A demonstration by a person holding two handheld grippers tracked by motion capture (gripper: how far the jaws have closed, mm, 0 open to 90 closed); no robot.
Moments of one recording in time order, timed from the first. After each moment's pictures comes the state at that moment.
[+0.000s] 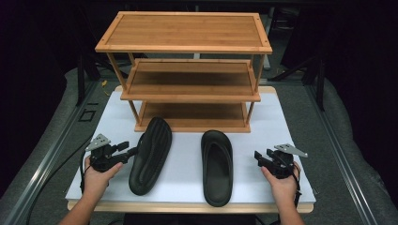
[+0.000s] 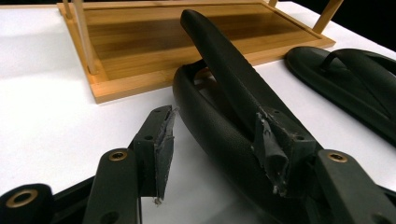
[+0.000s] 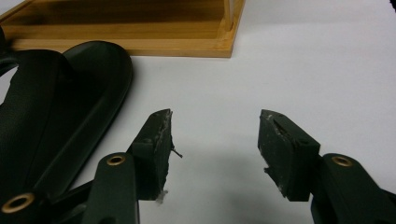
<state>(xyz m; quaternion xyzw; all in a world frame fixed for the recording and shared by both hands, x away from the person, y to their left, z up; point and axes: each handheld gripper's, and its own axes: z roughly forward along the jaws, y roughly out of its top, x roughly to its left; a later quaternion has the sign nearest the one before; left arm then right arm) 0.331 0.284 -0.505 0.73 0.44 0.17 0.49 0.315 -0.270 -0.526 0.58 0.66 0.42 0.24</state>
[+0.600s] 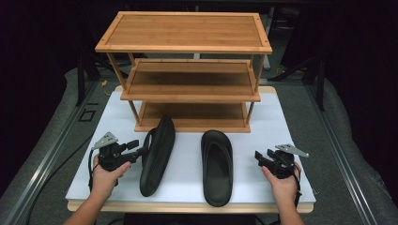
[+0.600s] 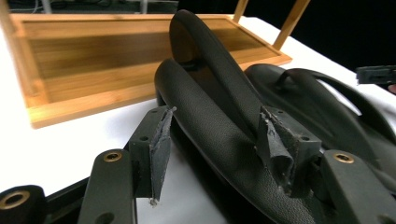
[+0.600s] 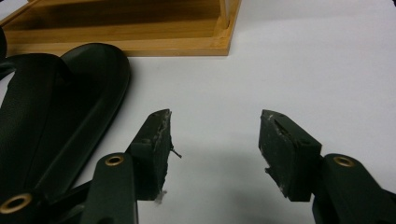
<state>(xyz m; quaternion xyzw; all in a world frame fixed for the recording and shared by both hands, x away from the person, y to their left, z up) 0.330 0.254 -0.493 0.73 0.42 0.14 0.53 0.315 -0.273 -0.527 0.58 0.66 0.42 0.23</state>
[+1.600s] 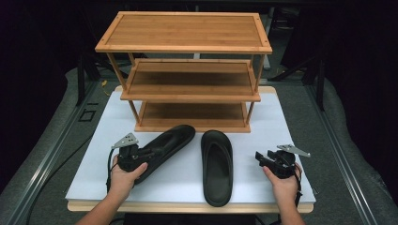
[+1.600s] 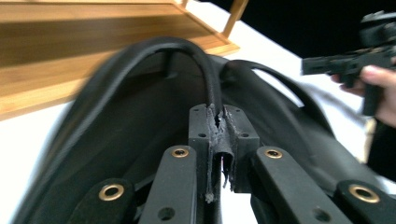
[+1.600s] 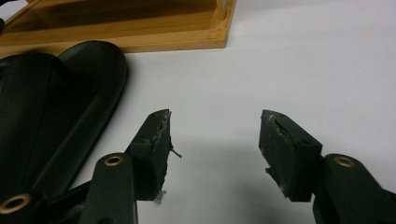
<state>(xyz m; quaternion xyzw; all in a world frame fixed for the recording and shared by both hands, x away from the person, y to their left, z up) 0.324 0.207 -0.488 0.75 0.39 0.09 0.53 0.316 -0.278 -0.530 0.60 0.65 0.42 0.20</state>
